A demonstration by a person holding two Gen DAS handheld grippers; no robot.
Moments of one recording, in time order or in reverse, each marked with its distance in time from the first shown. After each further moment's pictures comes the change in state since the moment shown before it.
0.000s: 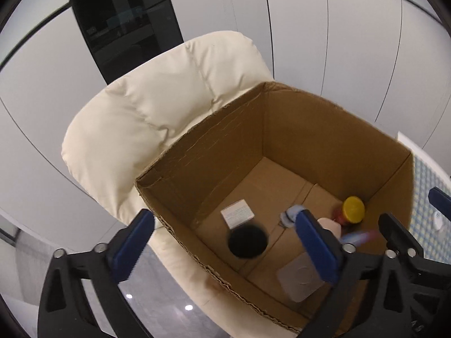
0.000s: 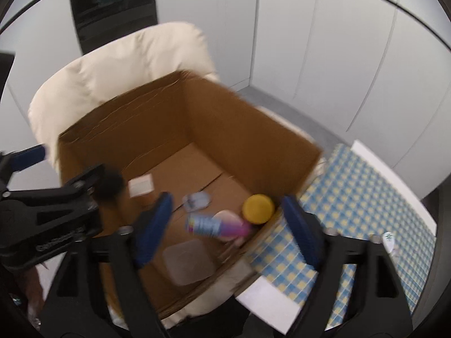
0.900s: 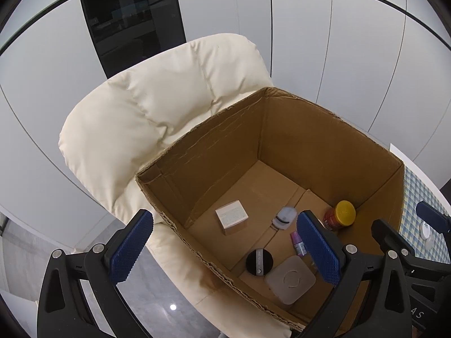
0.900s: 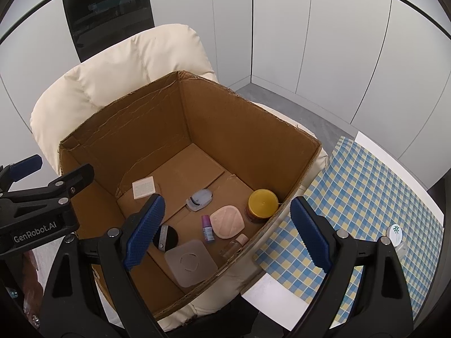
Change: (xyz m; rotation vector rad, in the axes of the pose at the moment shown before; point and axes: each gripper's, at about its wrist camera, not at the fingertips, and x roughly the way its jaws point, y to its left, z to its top) left arm -0.004 0.011 -0.001 -0.035 -0.006 -0.034; right arm 0.006 -0.008 -0.001 0.035 0.032 0.033
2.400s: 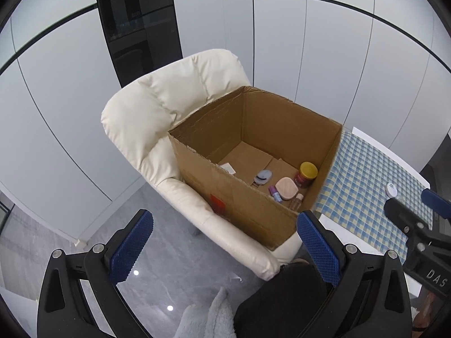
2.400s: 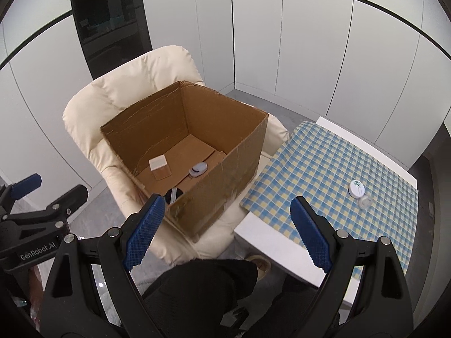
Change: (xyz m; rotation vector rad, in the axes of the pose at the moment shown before) left arm -0.153 0.023 -0.097 0.036 -0.048 -0.078; right arm -0.172 -0.001 -0.086 0.072 -0.045 -0.047
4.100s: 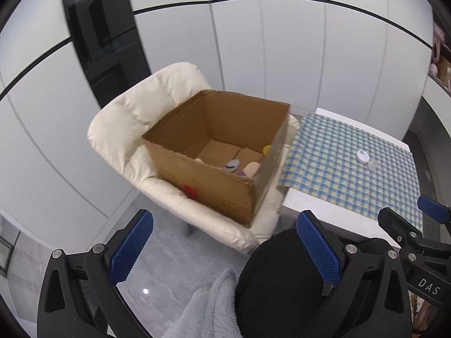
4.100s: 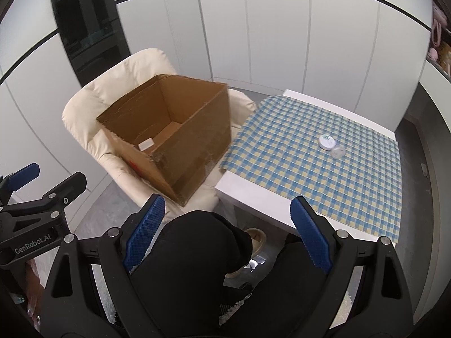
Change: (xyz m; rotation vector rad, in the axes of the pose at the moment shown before) left arm -0.064 -0.064 -0.050 0.182 -0.044 -0.065; right arm -0.071 -0.053 -0.090 0.170 0.000 -0.066
